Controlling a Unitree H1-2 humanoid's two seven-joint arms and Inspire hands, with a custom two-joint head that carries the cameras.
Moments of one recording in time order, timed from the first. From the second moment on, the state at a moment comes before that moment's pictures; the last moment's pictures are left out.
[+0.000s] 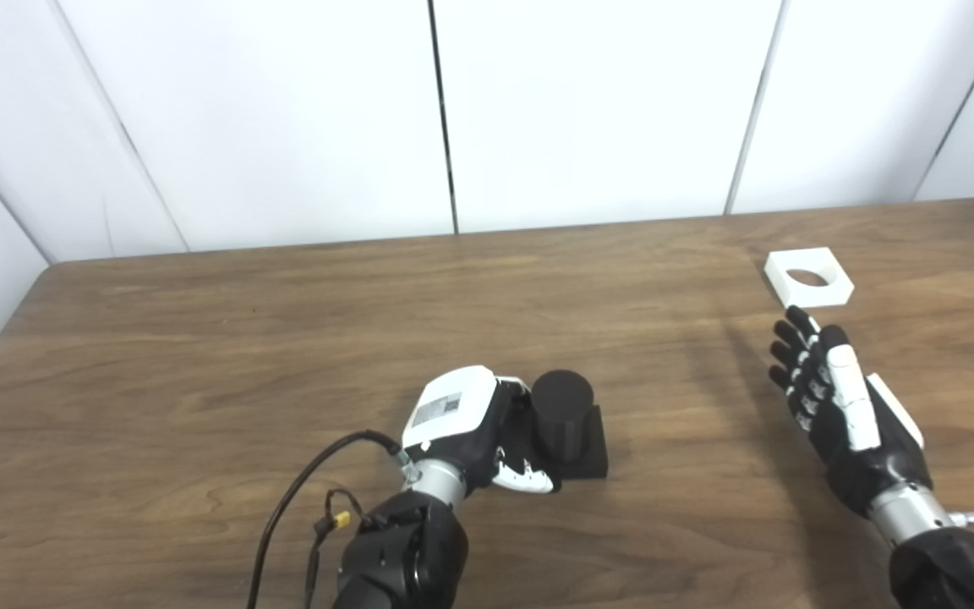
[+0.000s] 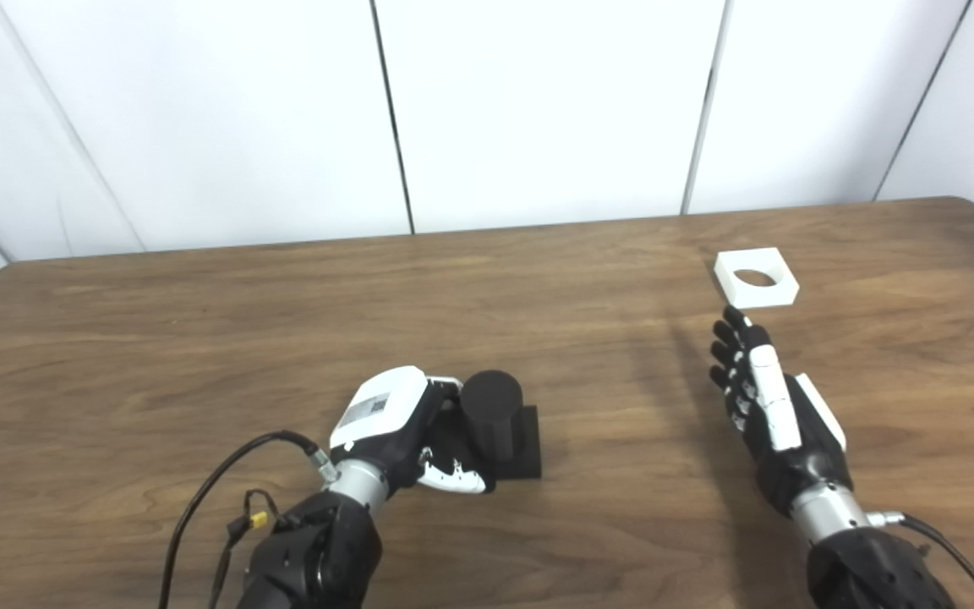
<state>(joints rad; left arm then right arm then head) -0.22 -0.08 -0.43 -0.27 1.21 0.47 -0.63 0.06 -0.23 -0.22 -0.36 0.23 0.37 0.11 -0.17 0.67</state>
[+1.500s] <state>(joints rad) -0.17 -0.15 -0.39 -0.30 1.39 0.46 -0.69 0.06 -0.26 -0.23 -0.37 0.25 0.37 0.11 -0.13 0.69</state>
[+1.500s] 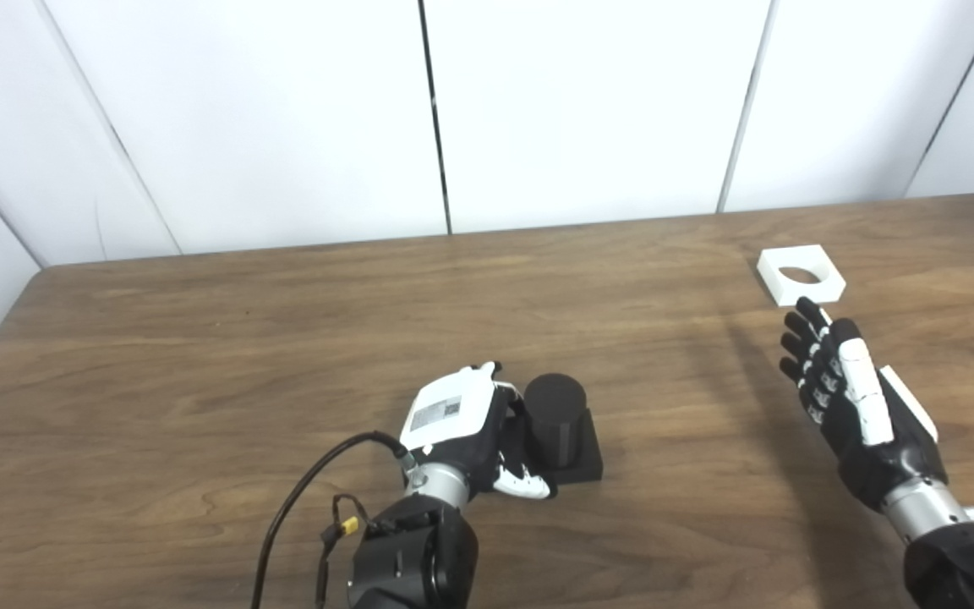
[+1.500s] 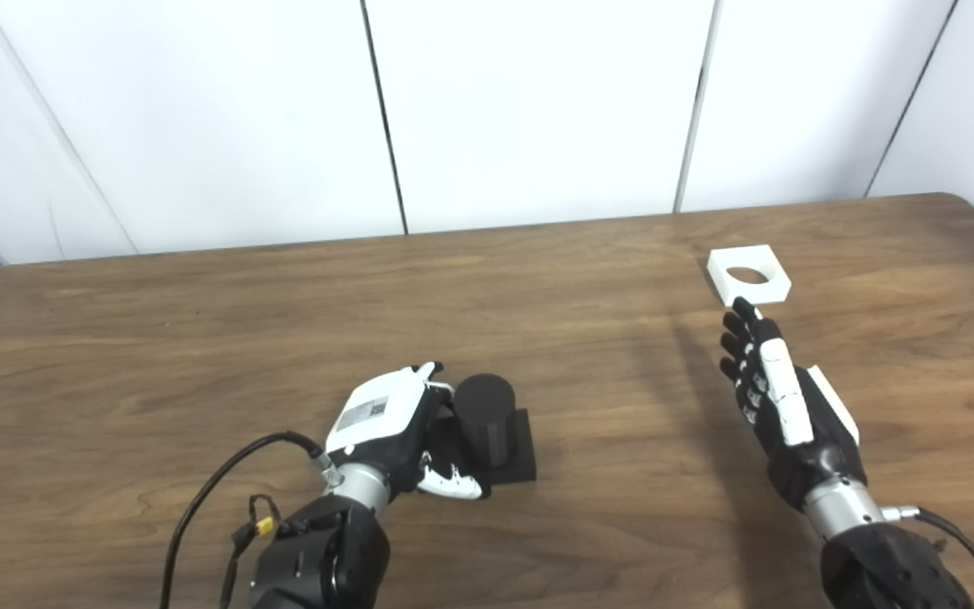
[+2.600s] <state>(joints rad) -0.23 -0.15 -0.37 -0.29 1.42 0.46 -0.81 0.02 -0.30 -0.26 -0.39 0.25 0.42 0.11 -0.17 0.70</state>
